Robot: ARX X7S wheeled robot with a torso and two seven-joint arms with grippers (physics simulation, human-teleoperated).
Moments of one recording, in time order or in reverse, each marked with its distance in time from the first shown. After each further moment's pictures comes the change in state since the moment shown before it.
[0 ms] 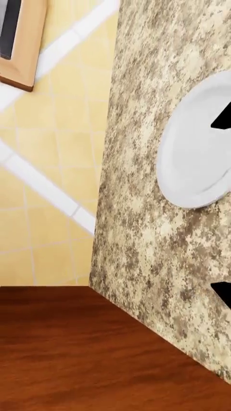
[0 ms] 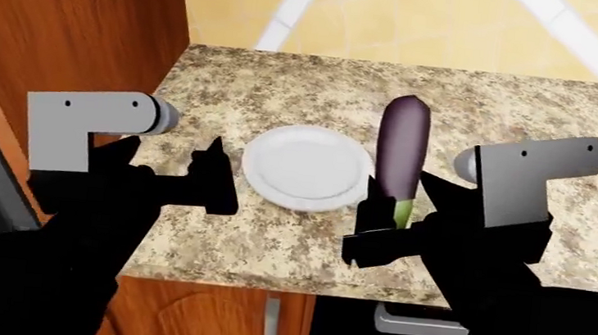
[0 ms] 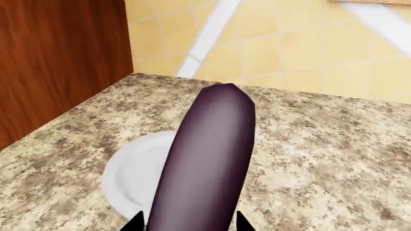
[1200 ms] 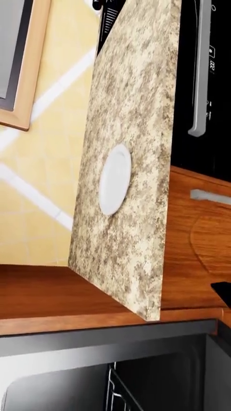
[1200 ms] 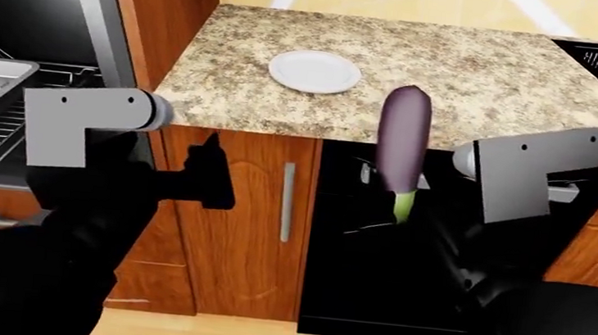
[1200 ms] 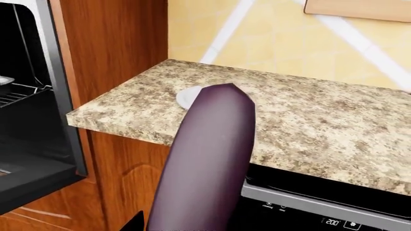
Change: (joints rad) left arm 0.003 -0.019 0.013 -0.014 0.044 0.031 0.045; right arm 0.034 0.013 -0.028 -0.003 -0.034 0.001 -0.026
